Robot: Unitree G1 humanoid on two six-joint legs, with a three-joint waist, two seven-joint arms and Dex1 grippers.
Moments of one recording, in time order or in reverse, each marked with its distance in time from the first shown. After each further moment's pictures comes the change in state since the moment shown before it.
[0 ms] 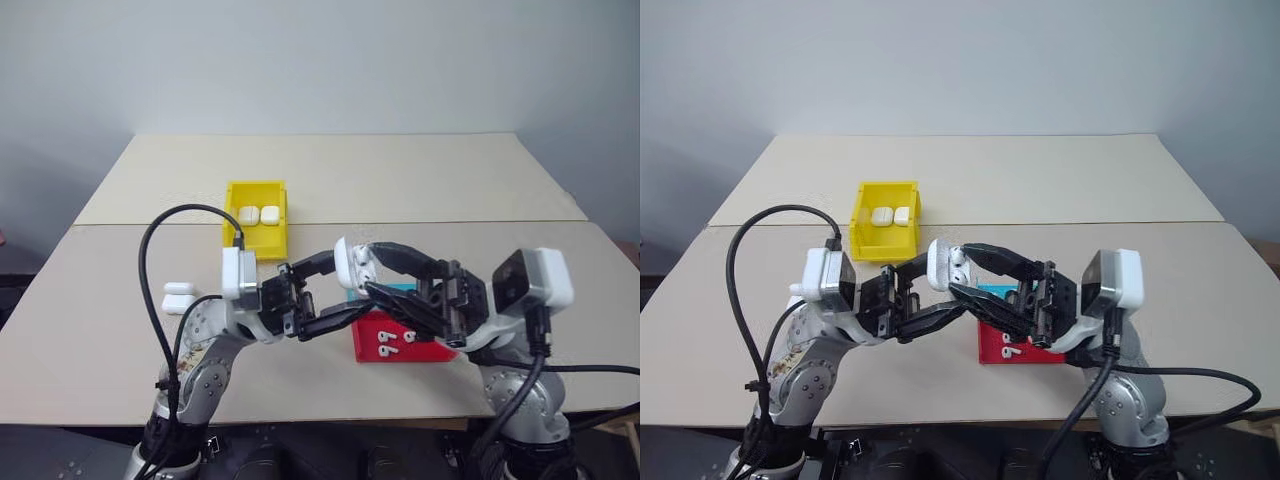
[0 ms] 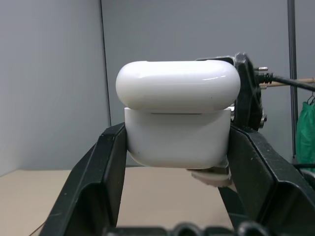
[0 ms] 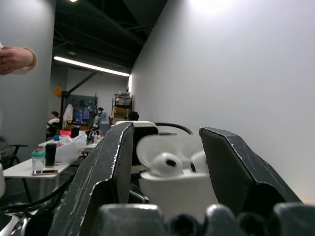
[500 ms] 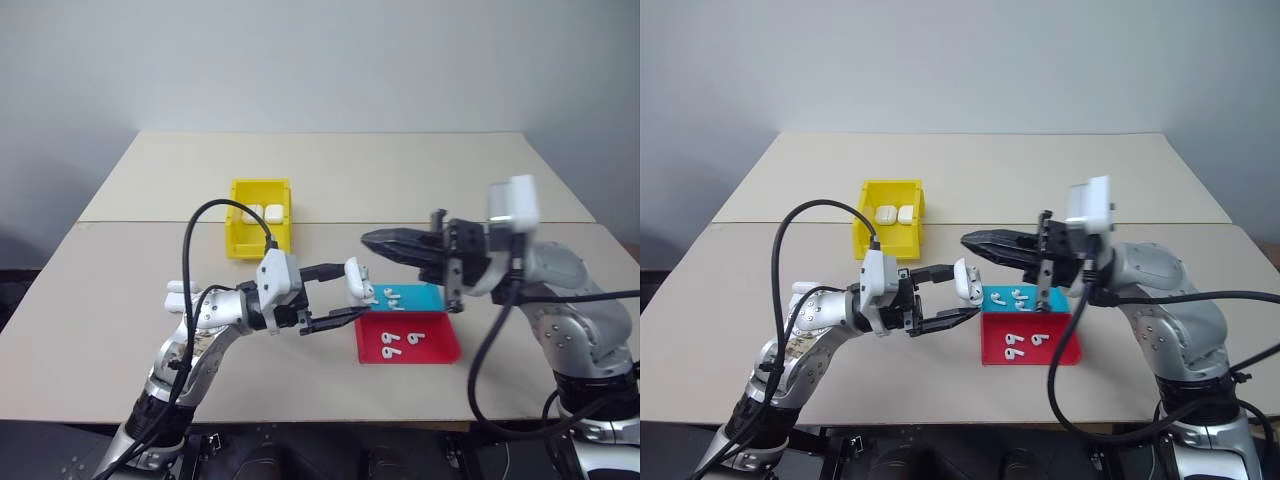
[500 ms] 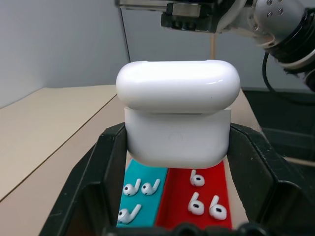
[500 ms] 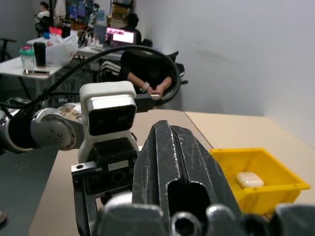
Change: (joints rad) left arm -0.111 0.130 -0.113 0.056 0.246 0.085 0.051; right arm -0.345 -0.295 0.070 0.111 -0.137 0.264 -0.063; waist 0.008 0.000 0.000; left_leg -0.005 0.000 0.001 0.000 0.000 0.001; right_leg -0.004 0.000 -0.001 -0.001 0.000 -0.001
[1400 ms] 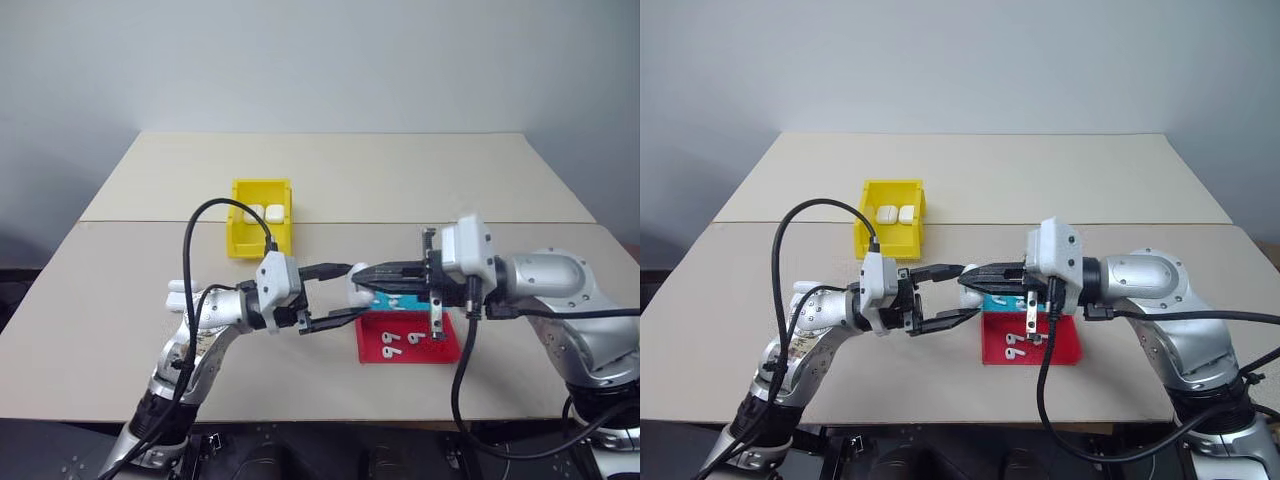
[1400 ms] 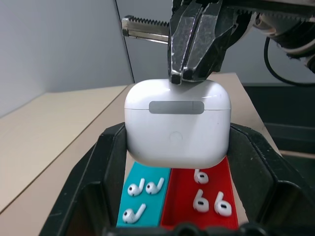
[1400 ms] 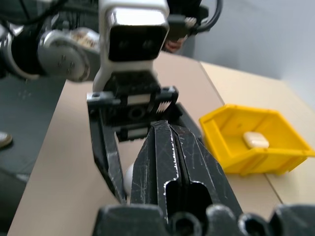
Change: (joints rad) left arm 0.028 -0.045 0.045 0.019 0.005 -0.077 -0.022; right arm 0.065 -0.055 0.002 -0.070 -0.132 -0.008 0.077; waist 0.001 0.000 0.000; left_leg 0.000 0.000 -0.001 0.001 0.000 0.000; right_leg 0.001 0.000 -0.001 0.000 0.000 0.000
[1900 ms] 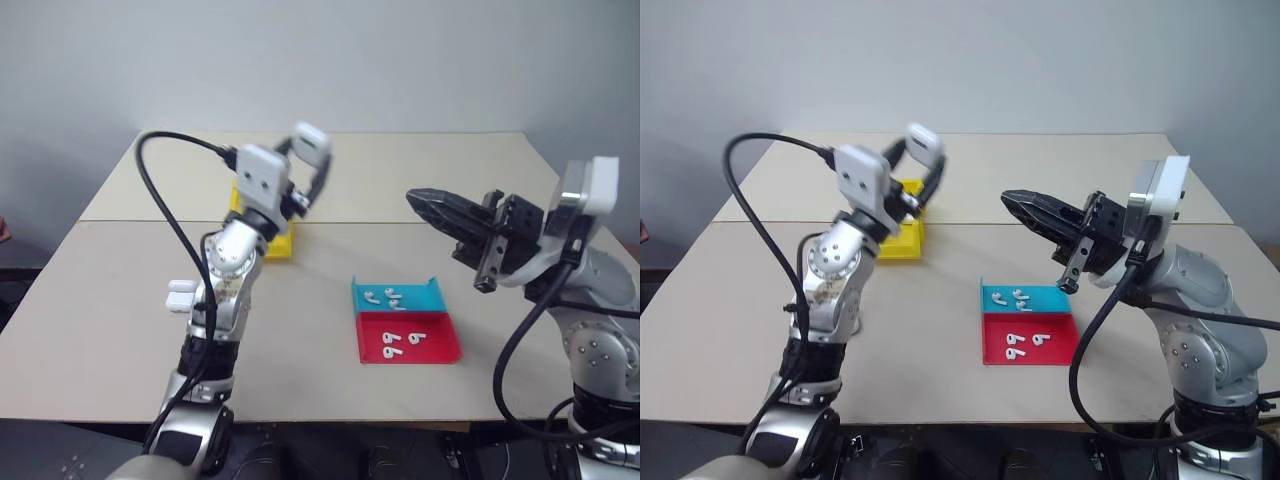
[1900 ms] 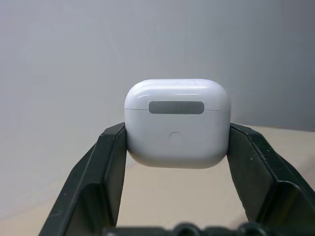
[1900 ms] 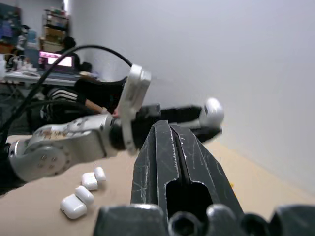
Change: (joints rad) left arm -0.364 -0.207 0.200 0.280 0.368 0.018 0.763; right arm 0.110 0.096 -0.246 -0.058 0.198 0.020 -0.262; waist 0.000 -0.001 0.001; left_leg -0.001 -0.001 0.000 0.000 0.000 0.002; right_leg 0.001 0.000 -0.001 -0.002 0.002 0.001
